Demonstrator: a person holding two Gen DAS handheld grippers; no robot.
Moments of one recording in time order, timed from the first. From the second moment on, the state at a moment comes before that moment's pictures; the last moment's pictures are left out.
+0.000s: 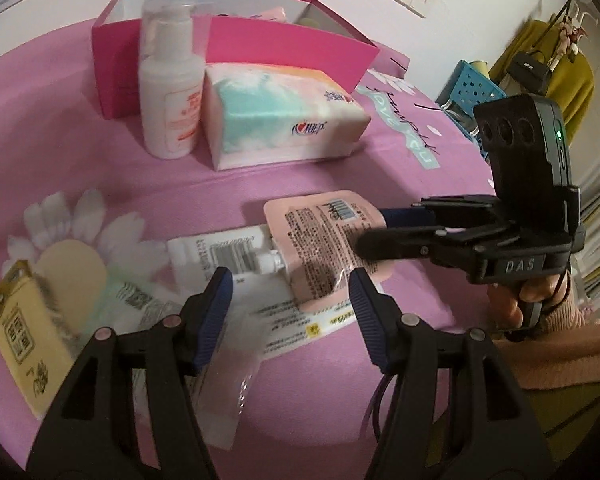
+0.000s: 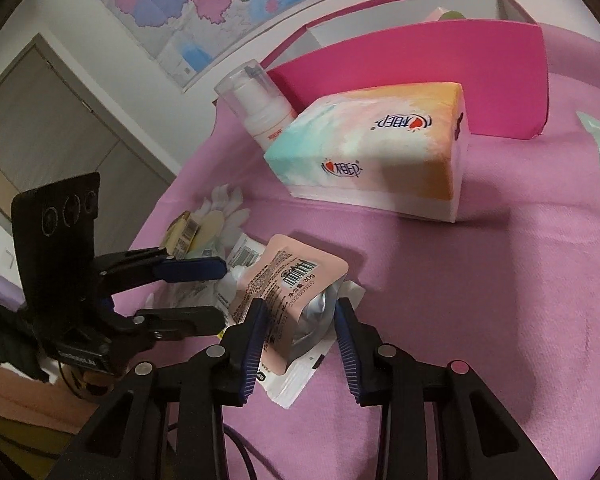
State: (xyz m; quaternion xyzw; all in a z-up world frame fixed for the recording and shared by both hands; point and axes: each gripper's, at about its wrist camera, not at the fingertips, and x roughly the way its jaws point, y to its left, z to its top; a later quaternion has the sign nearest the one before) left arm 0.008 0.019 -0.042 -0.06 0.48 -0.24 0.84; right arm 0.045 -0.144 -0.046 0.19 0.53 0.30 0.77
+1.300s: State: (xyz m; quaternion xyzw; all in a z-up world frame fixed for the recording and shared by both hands) left arm 0.053 -0.012 -0.022 -0.05 0.47 -0.26 0.84; right arm 0.053 -0.229 -0.041 0.27 0.50 0.23 0.79
